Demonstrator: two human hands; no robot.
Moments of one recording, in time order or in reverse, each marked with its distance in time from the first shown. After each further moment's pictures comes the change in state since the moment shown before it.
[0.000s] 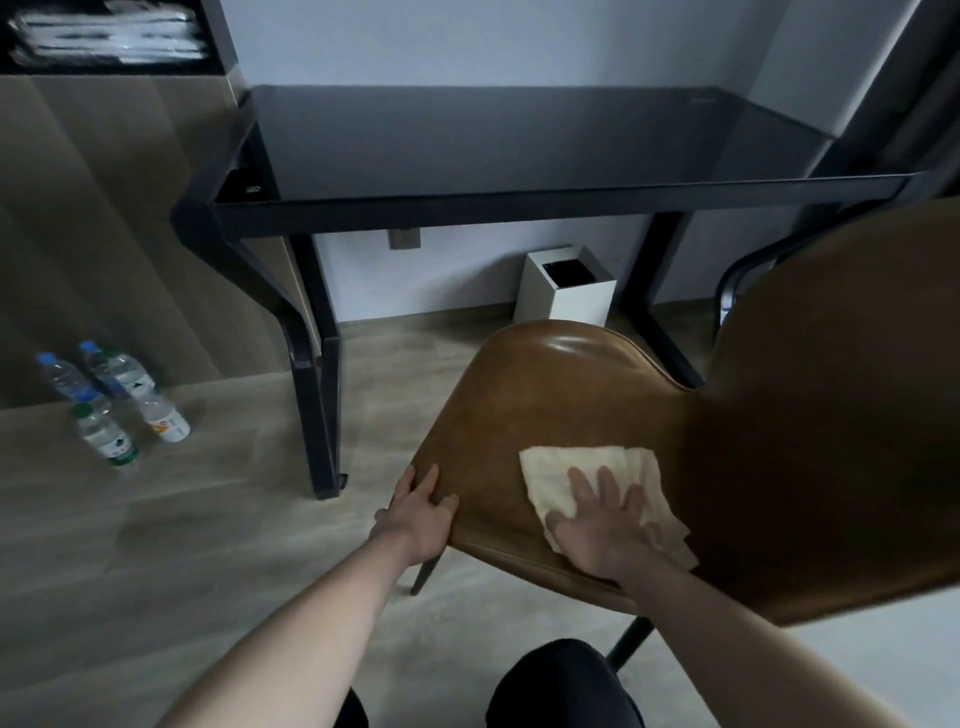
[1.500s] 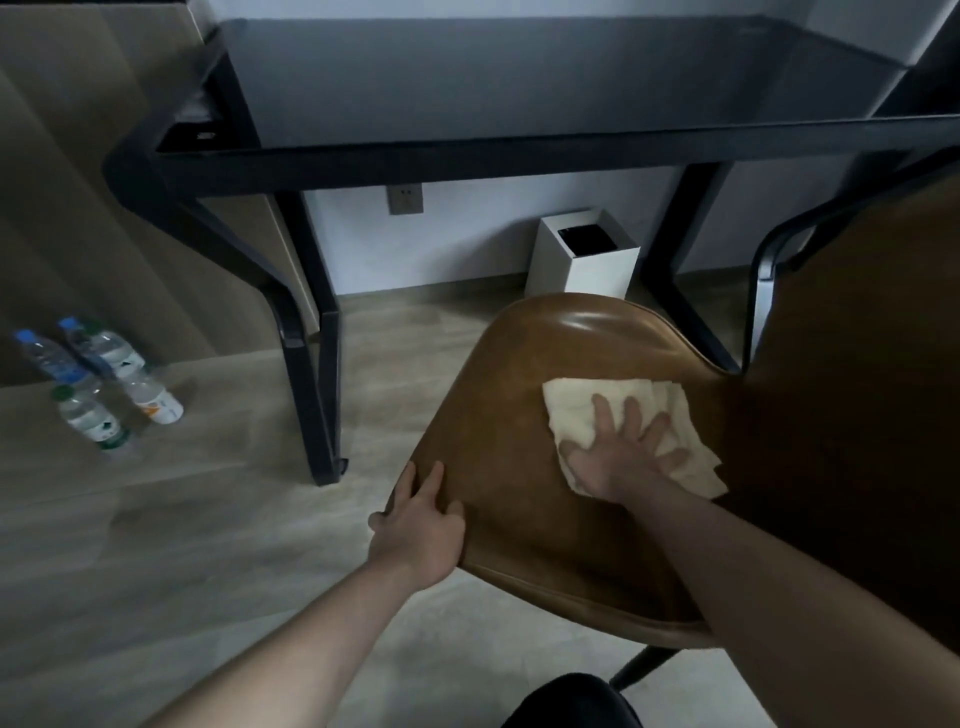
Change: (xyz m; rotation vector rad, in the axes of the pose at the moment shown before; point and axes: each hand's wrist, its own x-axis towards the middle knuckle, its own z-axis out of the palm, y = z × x) left_hand 0.005 0.009 0.016 -0.010 0.090 -0.003; right_hand 0.094 -0.021 -0.042 -0.044 0.117 0.053
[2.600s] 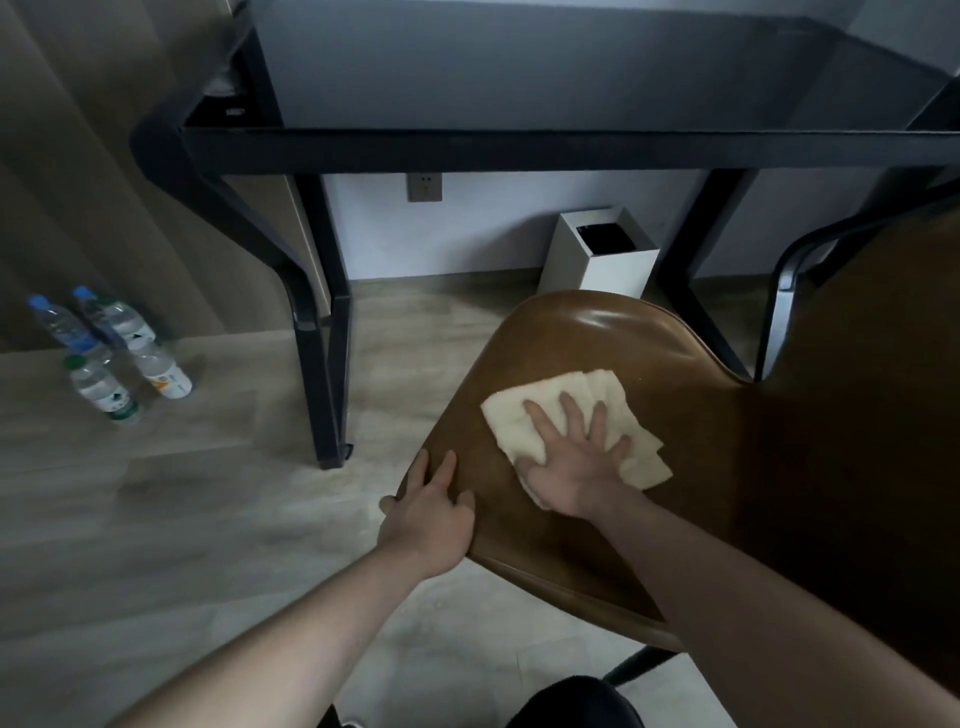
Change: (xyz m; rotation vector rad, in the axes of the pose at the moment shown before) left_hand 0.001 0.008 -0.009 0.015 -0.028 0.000; right_hand -0.018 -0.044 0.018 -0.149 0.007 -0.342
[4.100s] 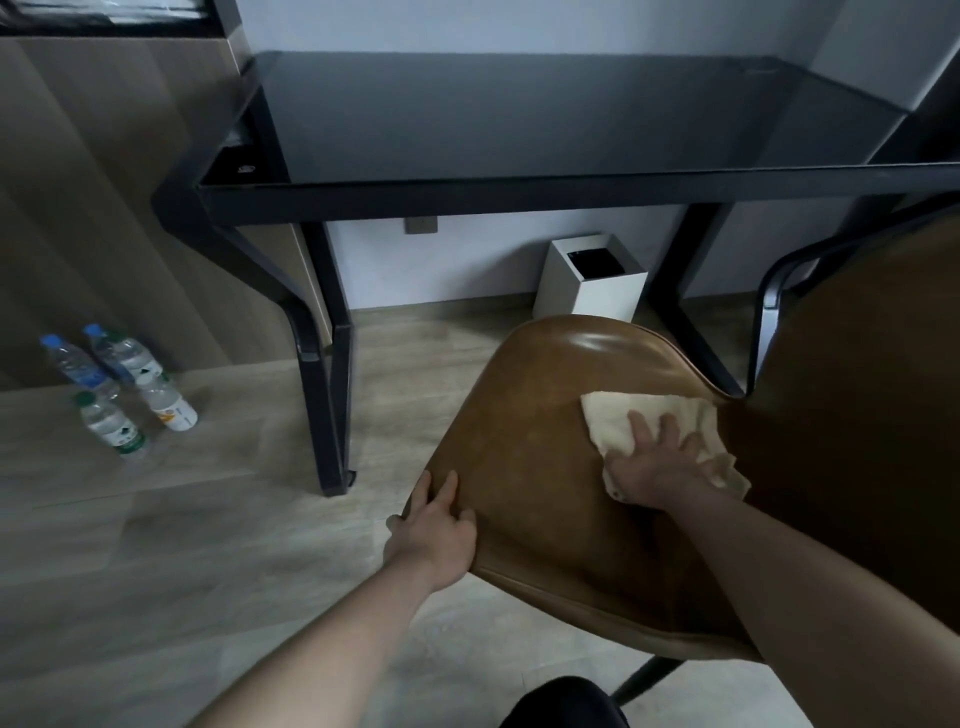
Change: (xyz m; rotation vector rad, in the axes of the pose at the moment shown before) left_hand 0.004 0.006 -0.004 0.008 -0.010 -0.007; right_hand 0.009 0.080 -0.043 0.063 -0.061 0.411
